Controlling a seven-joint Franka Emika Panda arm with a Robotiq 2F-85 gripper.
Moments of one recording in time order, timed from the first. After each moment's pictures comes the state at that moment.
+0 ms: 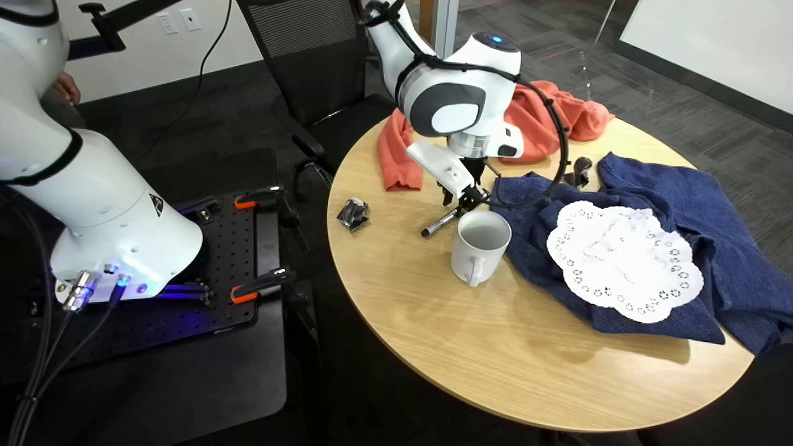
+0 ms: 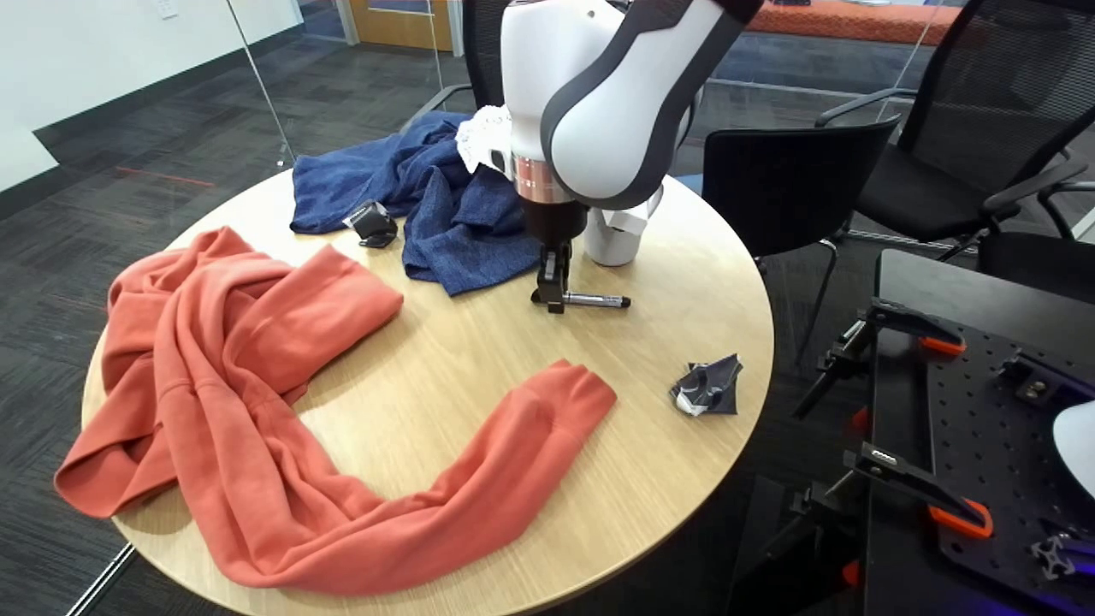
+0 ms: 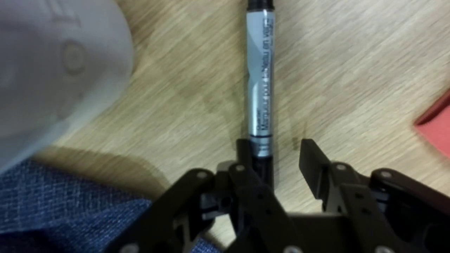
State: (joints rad) arm -0.07 0.68 0.04 -2.03 -0.10 2.67 -0.32
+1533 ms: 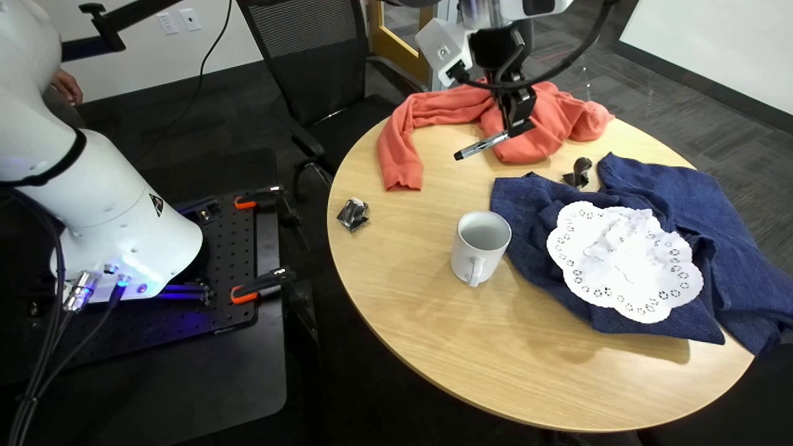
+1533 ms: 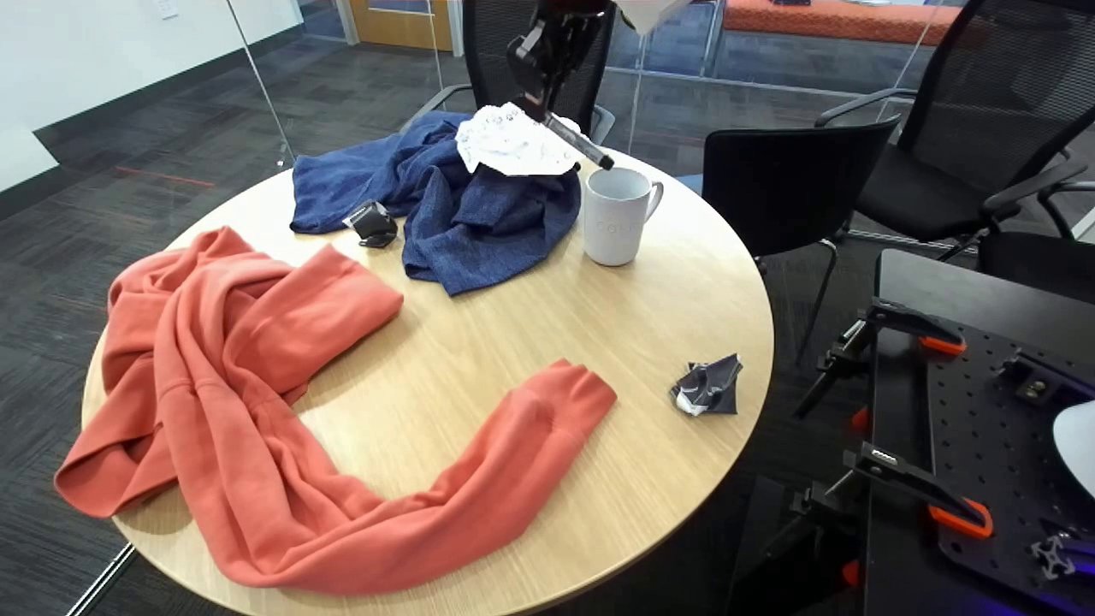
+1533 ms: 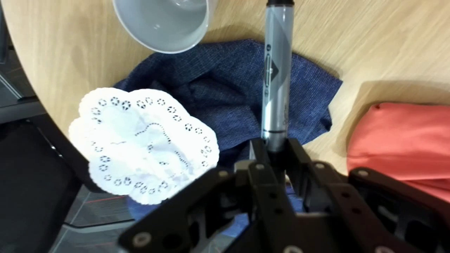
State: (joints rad) arm 0.03 0.18 -0.12 -2.24 -0.25 2.75 0.24
